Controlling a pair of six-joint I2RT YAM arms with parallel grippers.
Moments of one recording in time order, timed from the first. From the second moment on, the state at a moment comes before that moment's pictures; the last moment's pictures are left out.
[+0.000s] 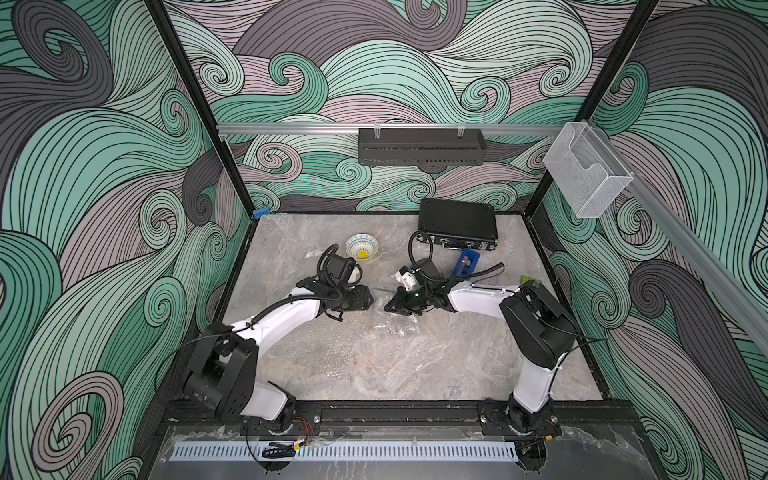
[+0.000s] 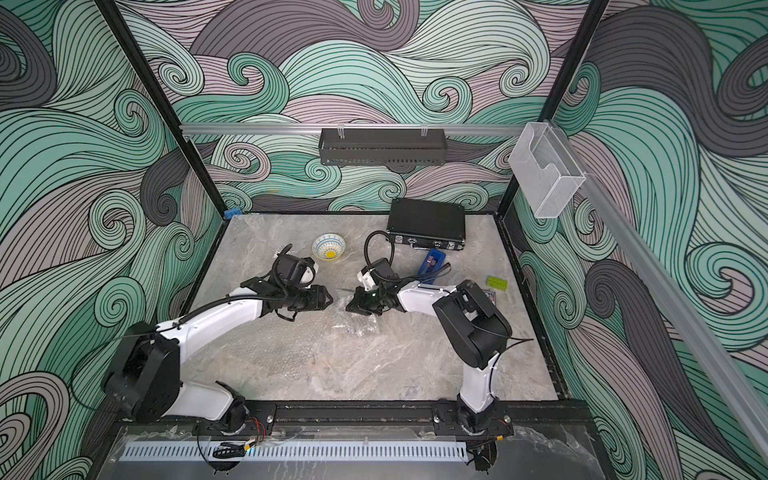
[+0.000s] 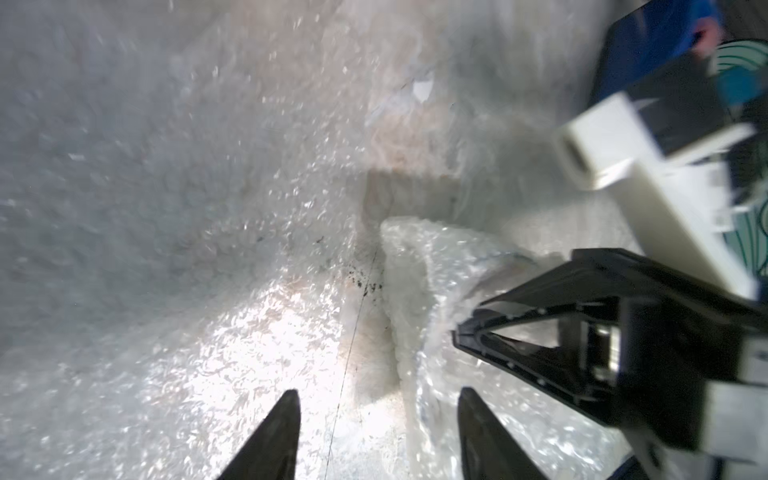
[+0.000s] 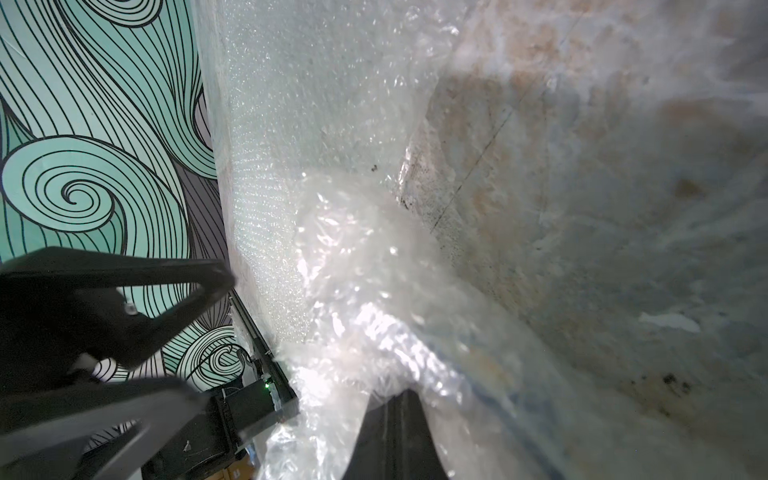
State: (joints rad) left arm -0.49 1.38 0.89 -0.44 0.21 -0.48; right arm 0.65 1.85 1.01 -0.07 -0.60 0.75
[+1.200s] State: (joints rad) left arm -0.46 1.76 1.01 -0.24 0.43 -0.39; right arm 0.65 1.84 1.00 -0.07 -0.61 0.73
